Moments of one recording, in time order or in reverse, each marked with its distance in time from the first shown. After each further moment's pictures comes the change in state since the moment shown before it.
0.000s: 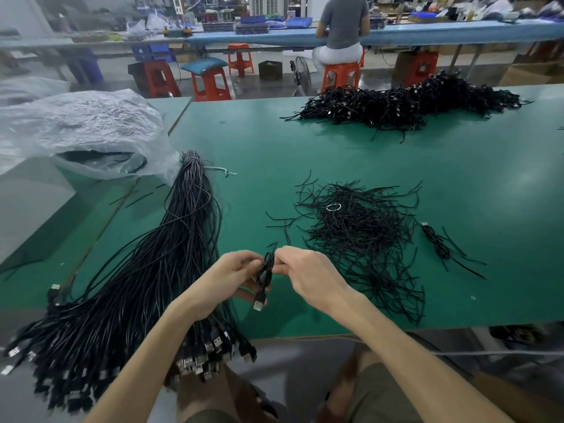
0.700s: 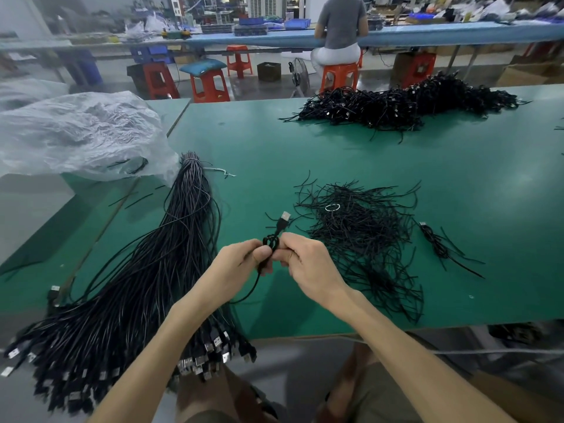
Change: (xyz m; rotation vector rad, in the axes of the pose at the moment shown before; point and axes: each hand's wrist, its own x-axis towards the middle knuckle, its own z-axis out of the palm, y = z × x) left_hand 0.015 0.008 0.005 0.438 0.207 0.241; right_hand 0.009 -0.003 0.001 0.236 0.221 0.084
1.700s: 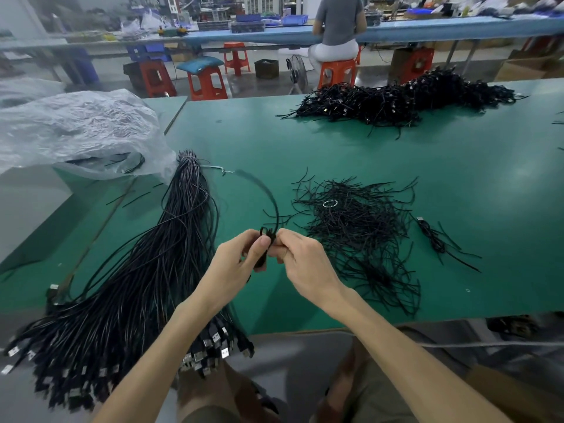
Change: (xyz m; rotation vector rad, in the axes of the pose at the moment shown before) left_hand -0.007 0.006 0.009 -0.103 0.131 0.101; right_hand -0.007 -0.011 0.000 -0.058 0.028 -0.069
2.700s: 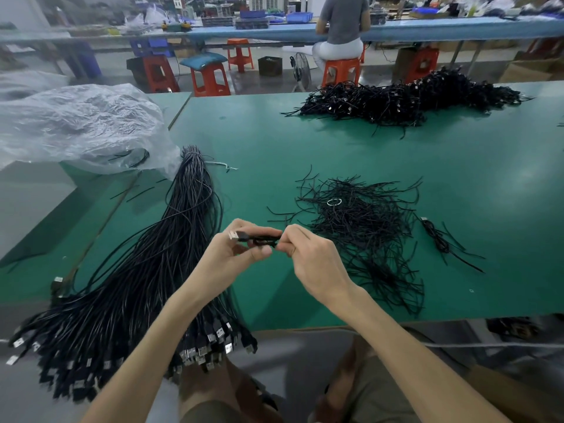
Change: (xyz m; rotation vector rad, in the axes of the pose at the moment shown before) left_hand -0.005 0.008 -0.023 -0.266 -0.065 0.034; right_hand -0.003 0.001 -0.001 -0.215 0.159 -0.199
